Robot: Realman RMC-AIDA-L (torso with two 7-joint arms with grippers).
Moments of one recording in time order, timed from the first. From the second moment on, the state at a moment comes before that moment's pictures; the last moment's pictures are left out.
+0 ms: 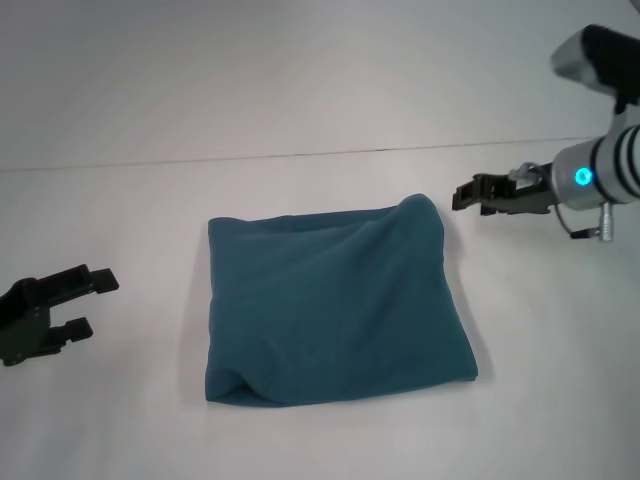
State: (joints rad) left arm -0.50 -2.07 0.35 0.82 2.28 1.55 -2.51; right arm 0.88 1.98 -0.96 -0.51 -2.47 -0.80 2.76
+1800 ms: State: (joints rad) left arm -0.49 -2.07 0.35 0.82 2.27 1.55 -2.51; right arm 0.75 1.98 -0.91 -0.54 -2.25 -1.38 2.66
